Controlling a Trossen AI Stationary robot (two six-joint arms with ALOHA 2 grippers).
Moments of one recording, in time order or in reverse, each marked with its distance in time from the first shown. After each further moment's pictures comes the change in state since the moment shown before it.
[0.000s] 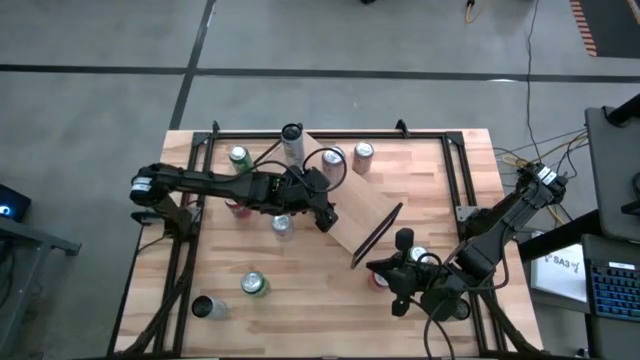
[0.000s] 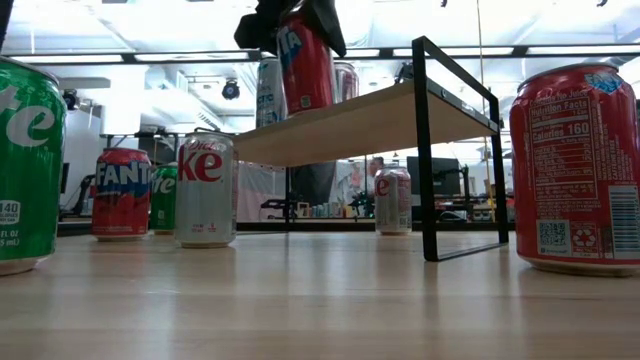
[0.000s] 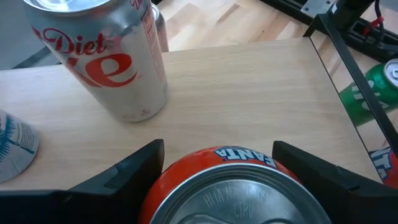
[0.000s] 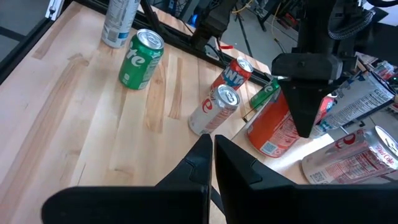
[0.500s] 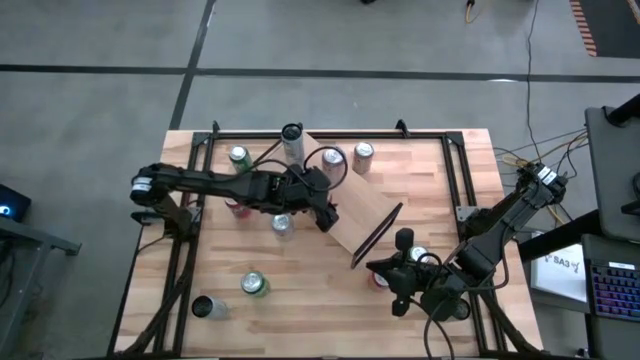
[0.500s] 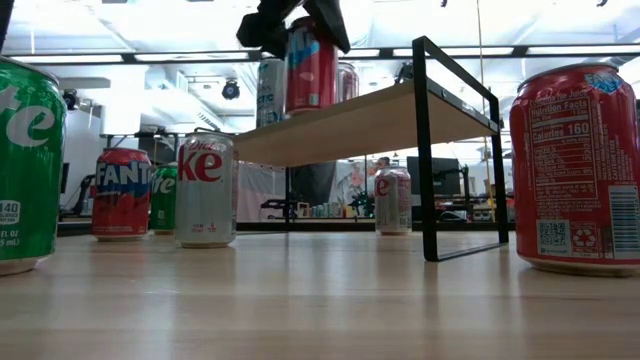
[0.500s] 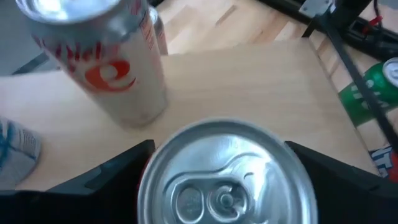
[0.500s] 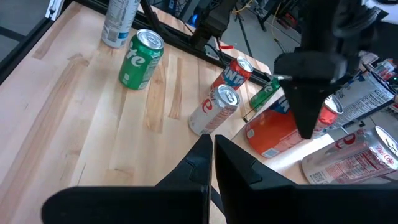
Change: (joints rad) left arm 0.000 0.001 0.017 0.003 0.001 0.031; right arm 0.000 0.000 0.000 0.000 0.000 0.000
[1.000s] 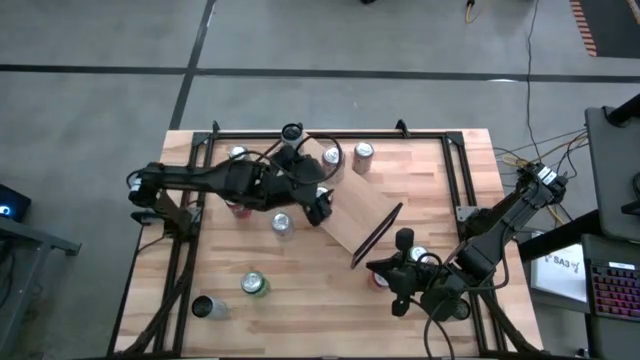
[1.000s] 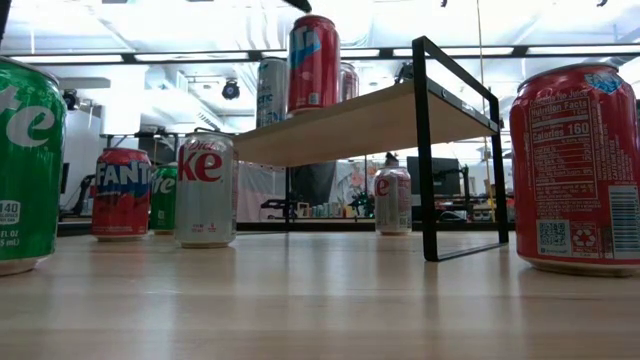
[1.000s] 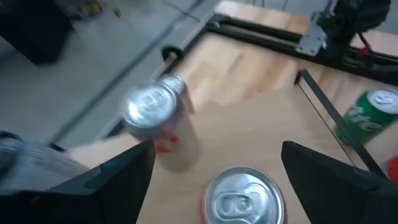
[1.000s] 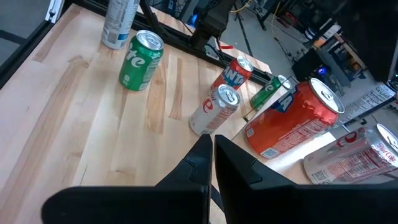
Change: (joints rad) left arm -0.058 -0.003 0.278 -0.200 -0.180 0.191; right arm 0.000 0.000 0.000 0.001 0.000 0.016
